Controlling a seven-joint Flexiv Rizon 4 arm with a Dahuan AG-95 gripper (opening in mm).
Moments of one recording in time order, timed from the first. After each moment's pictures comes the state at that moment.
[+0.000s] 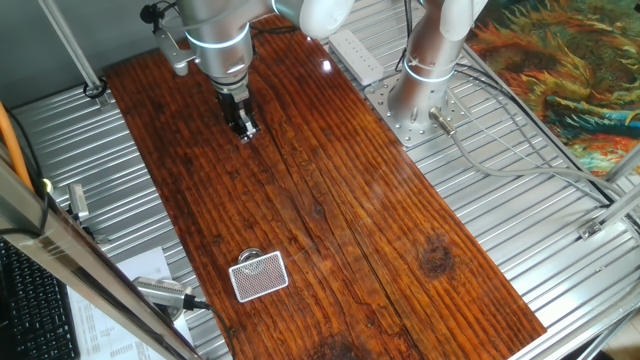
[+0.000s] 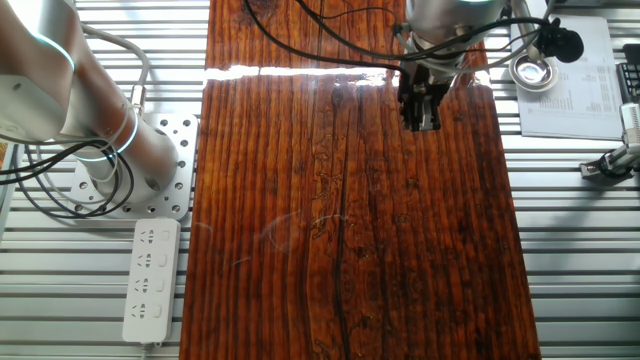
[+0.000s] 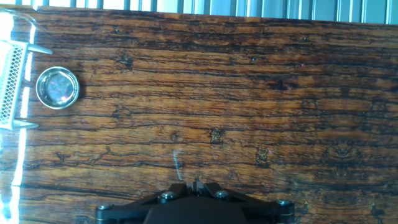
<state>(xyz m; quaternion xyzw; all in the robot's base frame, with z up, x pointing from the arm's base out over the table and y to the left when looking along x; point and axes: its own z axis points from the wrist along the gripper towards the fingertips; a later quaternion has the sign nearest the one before) 0.500 0.000 0.171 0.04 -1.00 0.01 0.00</state>
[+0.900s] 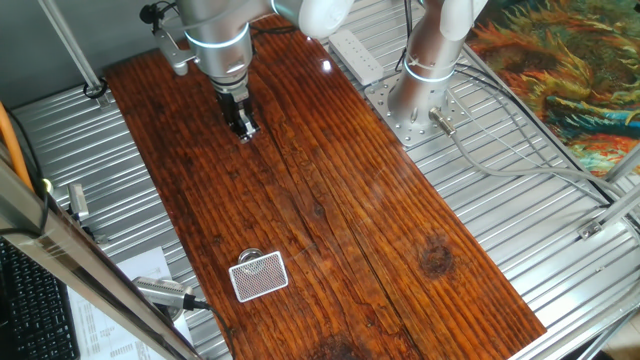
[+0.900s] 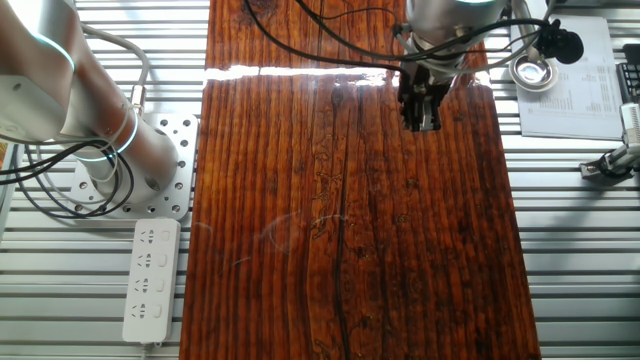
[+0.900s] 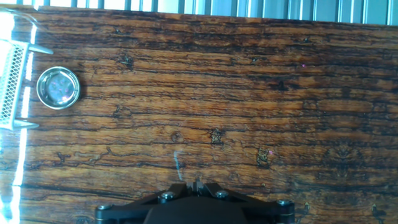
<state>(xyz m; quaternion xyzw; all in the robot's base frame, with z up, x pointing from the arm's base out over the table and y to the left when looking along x) 0.500 0.000 0.171 0.03 -1.00 0.01 0.00</state>
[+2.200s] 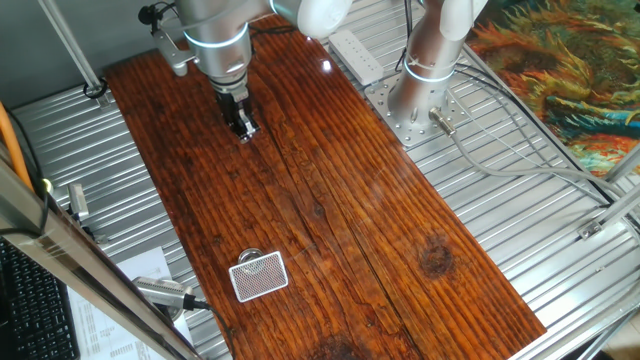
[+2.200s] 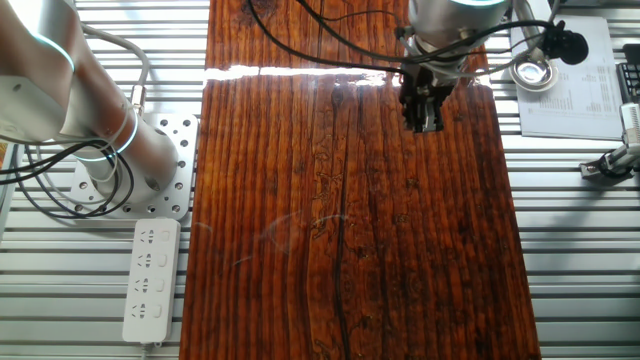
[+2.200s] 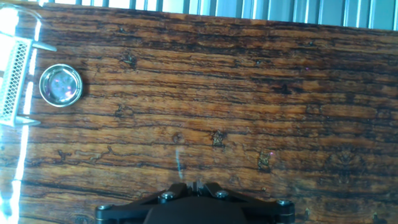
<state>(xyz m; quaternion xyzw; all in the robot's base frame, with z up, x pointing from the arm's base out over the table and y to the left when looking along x) 0.509 0.002 0.165 0.06 -1.00 0.00 0.00</state>
